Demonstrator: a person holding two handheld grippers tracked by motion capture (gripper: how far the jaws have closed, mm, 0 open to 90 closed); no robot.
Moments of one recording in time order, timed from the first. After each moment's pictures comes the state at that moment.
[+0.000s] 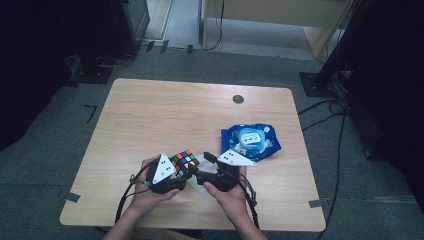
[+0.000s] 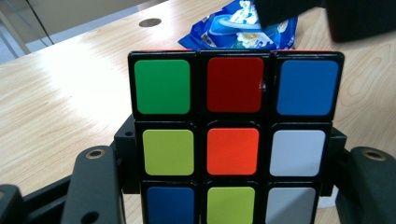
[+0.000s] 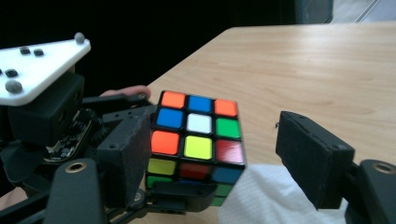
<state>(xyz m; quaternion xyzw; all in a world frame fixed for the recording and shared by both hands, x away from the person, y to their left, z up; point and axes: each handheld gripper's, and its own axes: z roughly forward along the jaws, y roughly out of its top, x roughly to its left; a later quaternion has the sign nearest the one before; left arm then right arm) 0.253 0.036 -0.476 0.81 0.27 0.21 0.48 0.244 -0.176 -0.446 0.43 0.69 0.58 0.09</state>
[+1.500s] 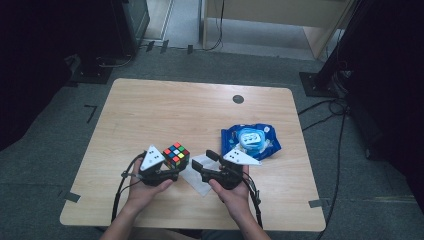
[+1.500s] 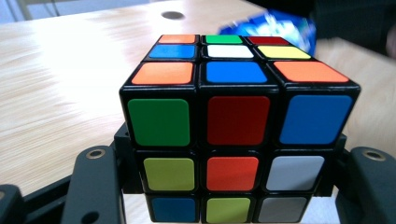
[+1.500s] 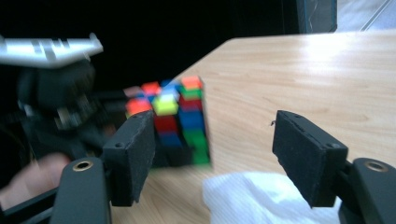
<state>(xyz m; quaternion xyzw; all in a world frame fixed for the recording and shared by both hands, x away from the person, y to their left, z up) 0.277 0.069 -0.468 0.76 0.37 0.15 0.51 0.251 -0.190 -0.454 0.42 0.67 0.60 0.09</state>
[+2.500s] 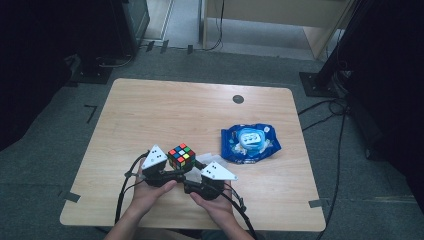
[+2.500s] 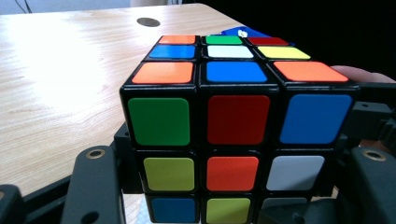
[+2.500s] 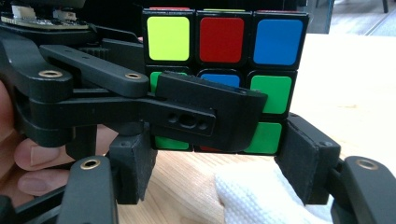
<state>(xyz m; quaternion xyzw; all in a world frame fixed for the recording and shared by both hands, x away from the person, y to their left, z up) 0.268 0.049 -0.460 0.76 0.35 0.11 0.53 0.234 -0.141 -0.487 0.38 0.70 0.58 0.15</state>
